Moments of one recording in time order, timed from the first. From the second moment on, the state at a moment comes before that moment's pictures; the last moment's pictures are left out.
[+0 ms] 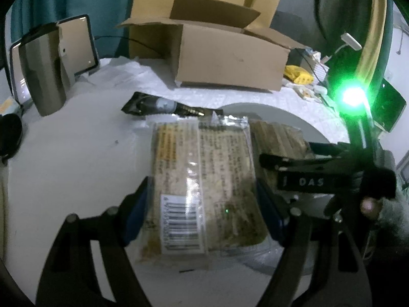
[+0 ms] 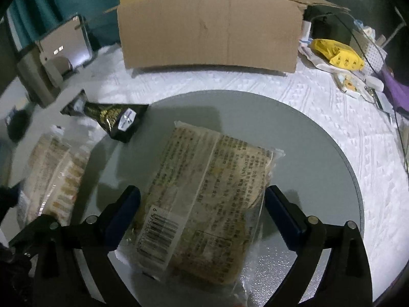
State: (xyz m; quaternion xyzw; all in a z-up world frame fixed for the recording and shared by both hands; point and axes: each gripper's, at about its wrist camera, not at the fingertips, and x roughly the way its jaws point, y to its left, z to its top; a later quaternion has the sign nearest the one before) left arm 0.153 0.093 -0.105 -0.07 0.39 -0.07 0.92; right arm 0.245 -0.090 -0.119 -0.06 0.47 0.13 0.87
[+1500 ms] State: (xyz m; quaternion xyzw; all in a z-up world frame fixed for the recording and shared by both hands) left arm 0.300 0.062 -0.001 -0.03 0.30 -0.08 0.95; right arm 0.339 -0.146 0.019 -0.03 0.32 0.23 0.92
